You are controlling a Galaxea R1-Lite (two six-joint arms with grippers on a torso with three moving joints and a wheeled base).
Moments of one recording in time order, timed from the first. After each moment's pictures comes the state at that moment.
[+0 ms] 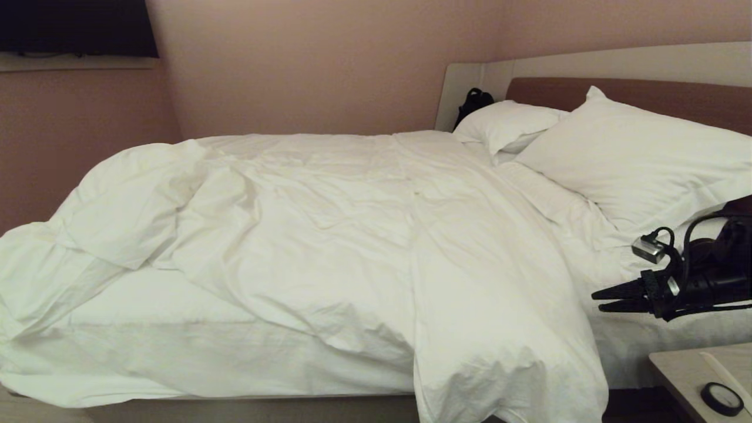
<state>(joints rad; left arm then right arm) 0.00 0.00 0.00 0.00 0.00 0.00 -0.44 2.36 -1.74 0.89 1.01 -0.54</state>
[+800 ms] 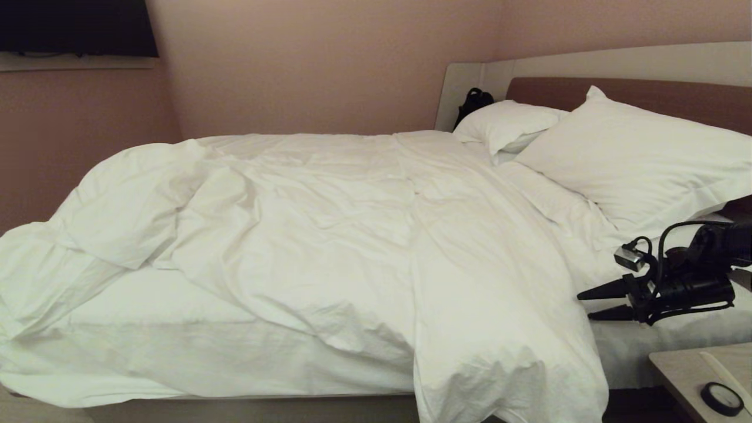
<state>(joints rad) 0.00 0.00 0.00 0.00 0.00 0.00 -0.42 2.51 -1.93 1.00 1.01 -0.50</state>
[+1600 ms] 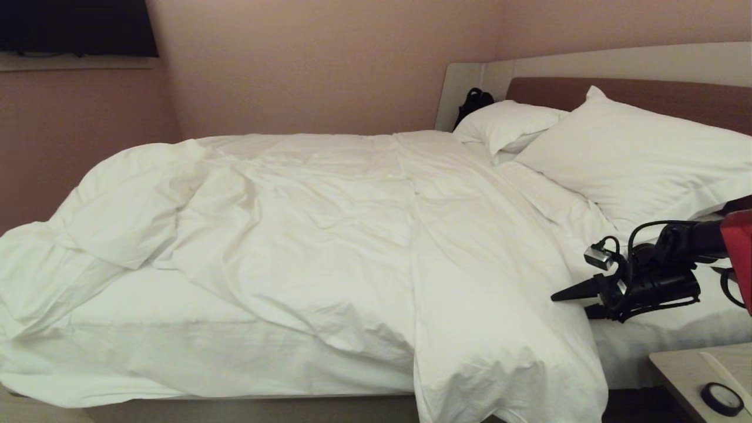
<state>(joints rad) 0.00 0.00 0.00 0.00 0.00 0.00 -0.32 2.53 -1.93 0.98 1.01 -0.47</state>
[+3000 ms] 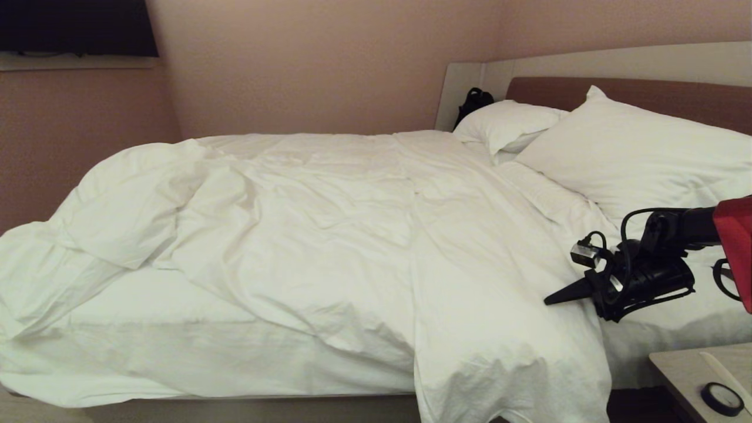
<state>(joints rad) 0.00 0.00 0.00 0.00 0.00 0.00 -0.24 2.47 -1.92 1.16 1.01 -0.50</state>
